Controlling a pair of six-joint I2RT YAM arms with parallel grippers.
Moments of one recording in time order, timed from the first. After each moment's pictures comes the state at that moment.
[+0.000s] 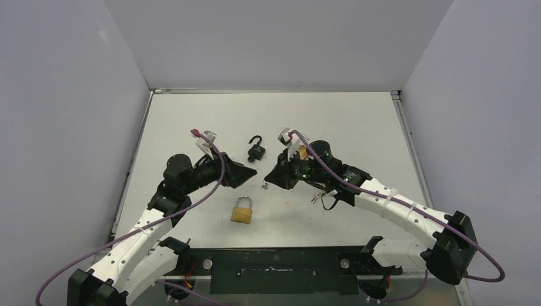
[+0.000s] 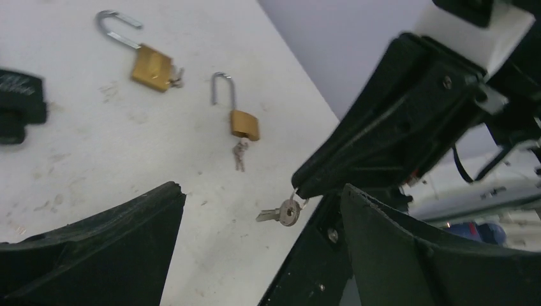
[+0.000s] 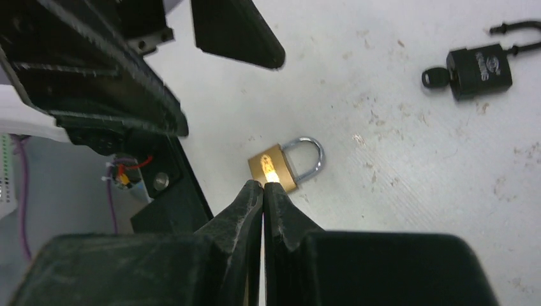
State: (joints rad) left arm -0.43 0.82 0.54 0.08 0.45 -0.71; right arm 0.85 1.22 0.86 -0.09 -0.34 0.29
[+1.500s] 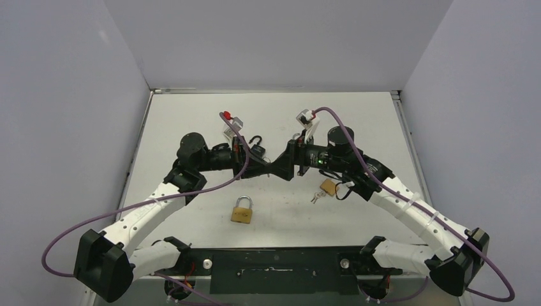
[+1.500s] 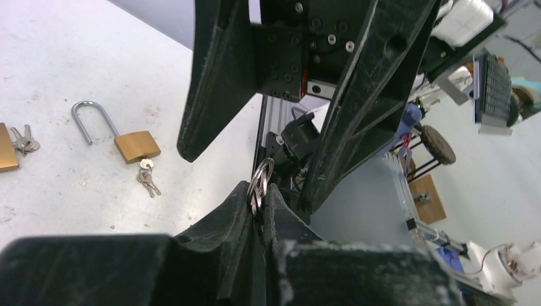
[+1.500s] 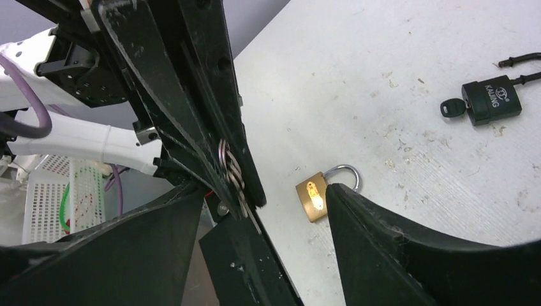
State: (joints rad) left arm -0.53 1.11 0.77 0.41 0.96 -0.65; right arm 0.73 1.13 1.08 -0.23 -0.49 0.46
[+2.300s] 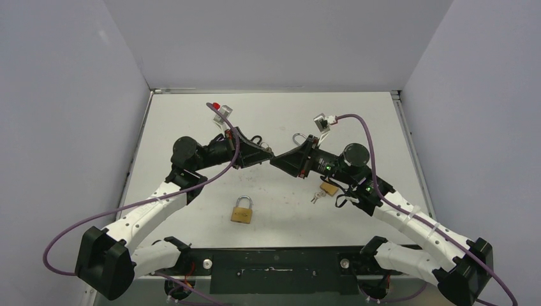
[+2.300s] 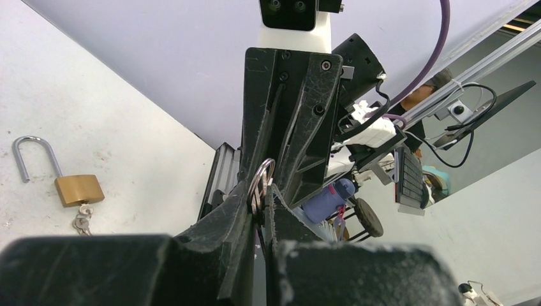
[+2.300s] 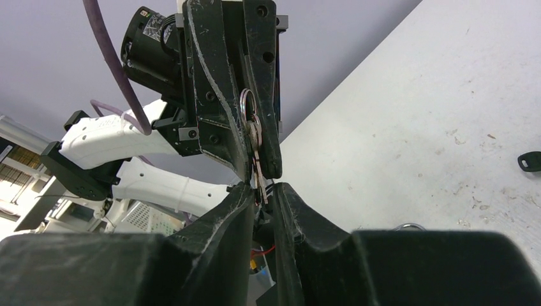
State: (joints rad) left arm -0.53 1.13 0.76 0.70 0.81 -1.10; right arm 0.72 0.99 0.81 0.26 -0.46 0.78
